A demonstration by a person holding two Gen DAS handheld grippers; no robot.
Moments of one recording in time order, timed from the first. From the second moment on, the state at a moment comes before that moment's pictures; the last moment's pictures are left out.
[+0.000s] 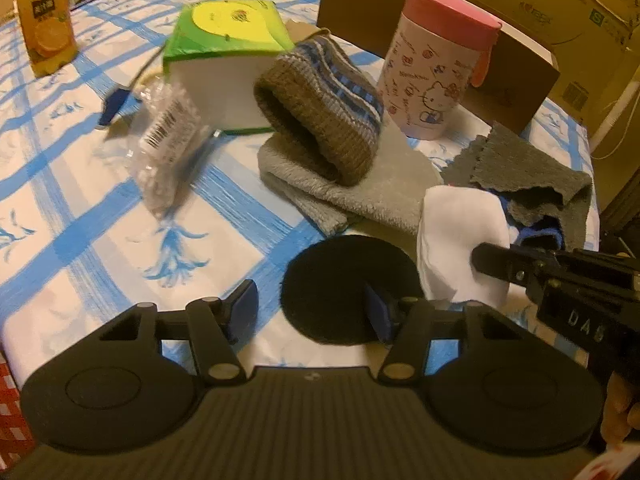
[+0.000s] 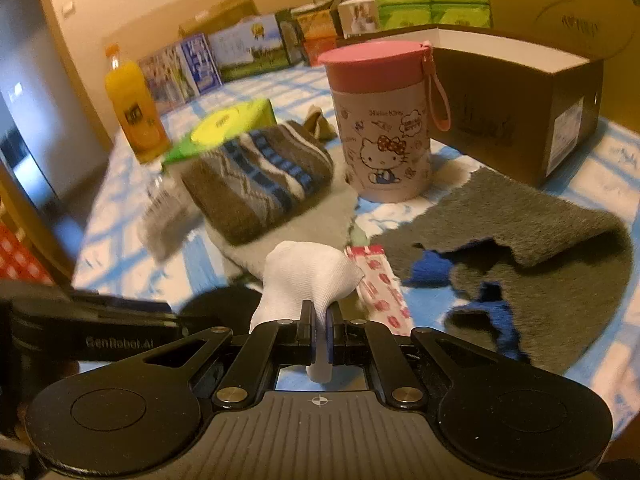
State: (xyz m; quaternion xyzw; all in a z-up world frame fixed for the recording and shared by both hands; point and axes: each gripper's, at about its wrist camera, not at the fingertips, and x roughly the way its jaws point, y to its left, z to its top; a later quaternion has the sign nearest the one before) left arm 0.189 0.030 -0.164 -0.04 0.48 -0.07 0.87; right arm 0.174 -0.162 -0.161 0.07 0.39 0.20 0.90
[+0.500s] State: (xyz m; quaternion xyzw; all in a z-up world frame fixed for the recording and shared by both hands) left arm 0.176 0.045 -0.154 -0.15 0.46 -0.11 0.87; right arm 0.170 -0.155 -0.179 0.03 0.43 0.19 0.88
